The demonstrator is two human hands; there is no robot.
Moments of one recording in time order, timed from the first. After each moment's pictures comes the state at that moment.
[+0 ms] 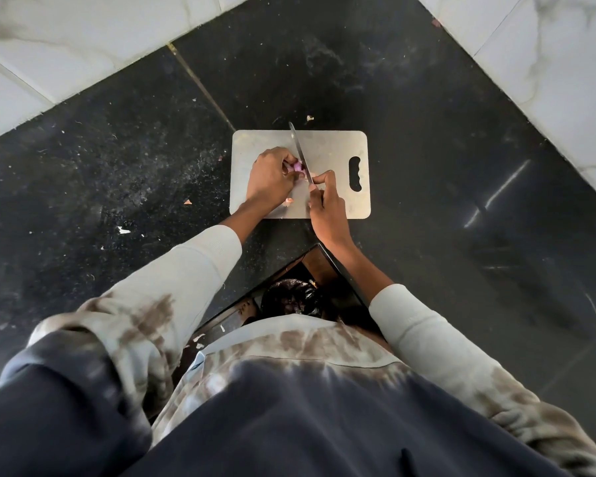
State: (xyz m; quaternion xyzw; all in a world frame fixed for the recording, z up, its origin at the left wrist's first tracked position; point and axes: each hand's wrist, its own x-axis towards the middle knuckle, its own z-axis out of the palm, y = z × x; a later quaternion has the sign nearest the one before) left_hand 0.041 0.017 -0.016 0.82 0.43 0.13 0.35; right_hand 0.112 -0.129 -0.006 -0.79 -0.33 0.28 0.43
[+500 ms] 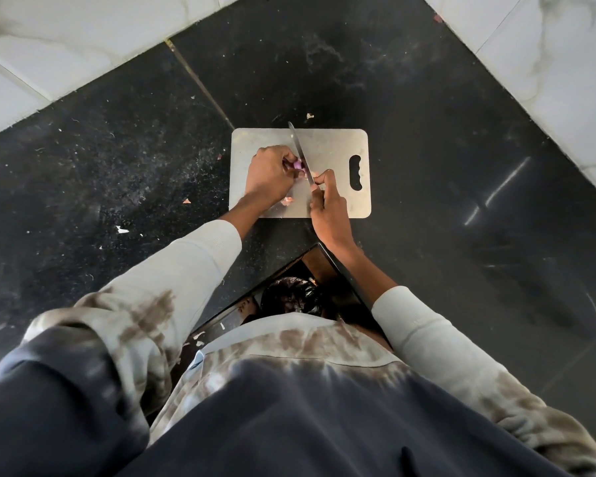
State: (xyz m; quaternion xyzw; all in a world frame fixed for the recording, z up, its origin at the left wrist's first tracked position) left_hand 0.045 0.020 -0.010 0.82 0.44 0.11 0.36; right_hand 0.115 -0.132 -0.004 -0.80 -0.35 0.27 0.41
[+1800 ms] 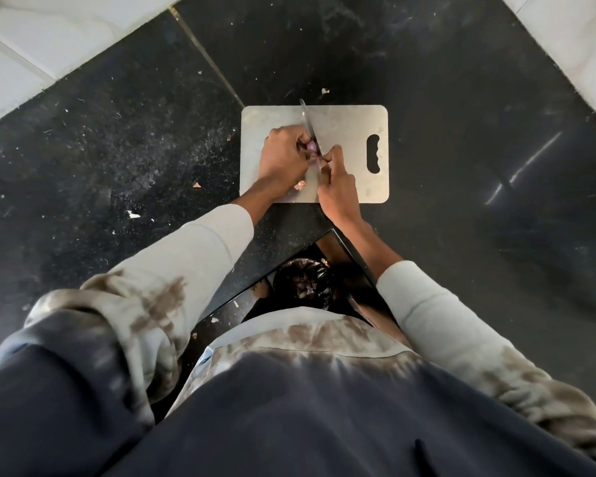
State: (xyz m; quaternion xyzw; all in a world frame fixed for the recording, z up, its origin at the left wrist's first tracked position) left_hand 0.045 0.018 -0.006 0.82 0.43 0.13 0.36; right_hand 0.122 -0.110 -0.022 -0.81 -0.33 0.29 0.39
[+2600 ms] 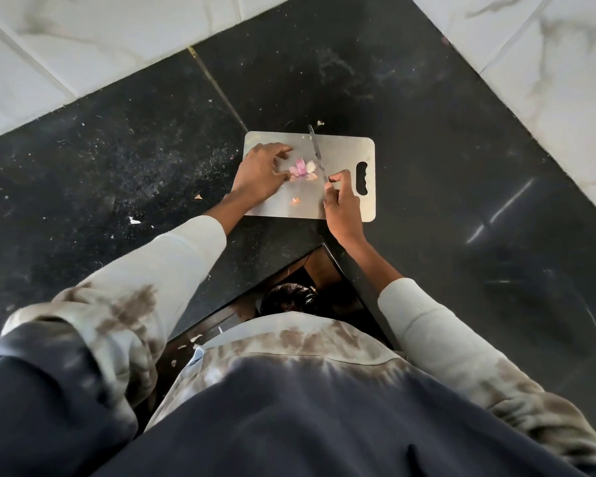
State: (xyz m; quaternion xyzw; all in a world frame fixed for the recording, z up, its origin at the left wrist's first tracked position) left_hand 0.008 0.042 -0.002 0.86 0.41 0.10 0.31; right_hand 0.131 -0.135 -0.007 -0.81 -0.34 0.26 0.41
